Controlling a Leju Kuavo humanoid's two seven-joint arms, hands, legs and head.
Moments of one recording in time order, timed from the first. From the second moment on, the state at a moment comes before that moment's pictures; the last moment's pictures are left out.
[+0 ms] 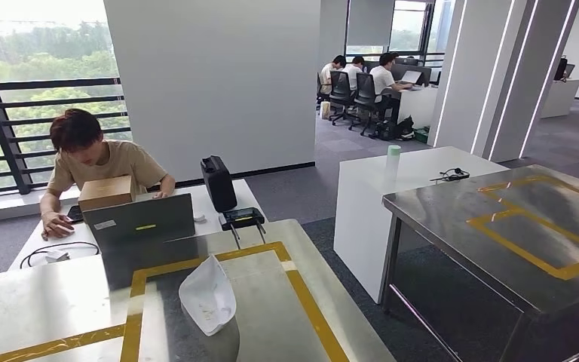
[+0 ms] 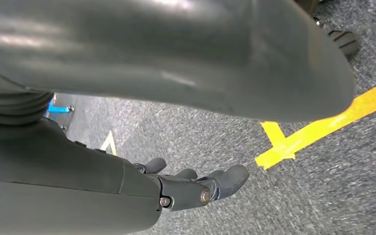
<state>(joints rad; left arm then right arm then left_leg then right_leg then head) -0.21 0.02 0.40 -1.07 -0.93 0.70 -0.61 -0.08 0.22 -1.17 -0.17 1.09 0.06 0.04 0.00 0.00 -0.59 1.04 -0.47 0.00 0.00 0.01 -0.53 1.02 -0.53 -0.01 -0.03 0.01</state>
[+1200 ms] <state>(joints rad) 0.00 -0.04 0.39 -1.27 -0.97 0.70 -0.52 -0.08 0.22 -1.15 -0.17 1.13 0.08 0.03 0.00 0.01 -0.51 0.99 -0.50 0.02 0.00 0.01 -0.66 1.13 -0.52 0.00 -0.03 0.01</state>
